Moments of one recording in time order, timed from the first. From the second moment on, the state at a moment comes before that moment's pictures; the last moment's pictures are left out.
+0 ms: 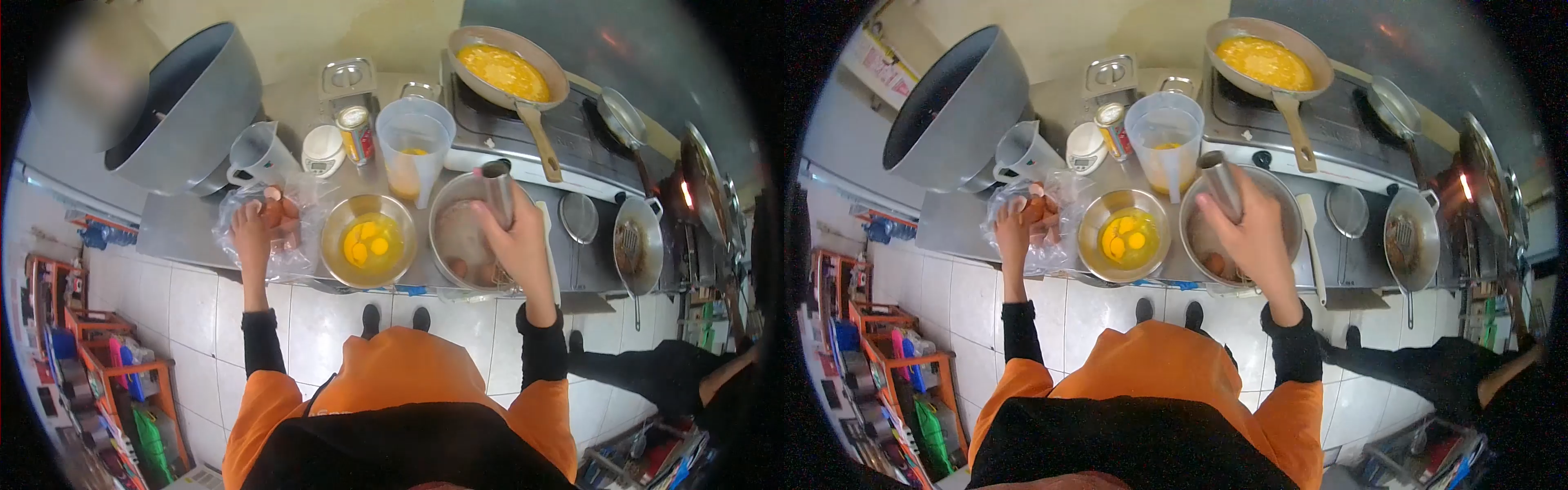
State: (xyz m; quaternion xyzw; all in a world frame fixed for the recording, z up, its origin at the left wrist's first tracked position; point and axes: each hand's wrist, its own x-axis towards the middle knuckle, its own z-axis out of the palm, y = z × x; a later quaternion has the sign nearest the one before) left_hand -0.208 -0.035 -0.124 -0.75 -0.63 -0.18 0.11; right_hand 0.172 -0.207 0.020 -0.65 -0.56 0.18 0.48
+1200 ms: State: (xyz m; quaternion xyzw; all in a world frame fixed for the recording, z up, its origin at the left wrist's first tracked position) left_hand -0.056 -0.107 -0.078 -0.66 -0.32 -0.21 -0.64; right_hand 0.106 -0.182 -0.011 -0.58 -0.74 0.09 0.34
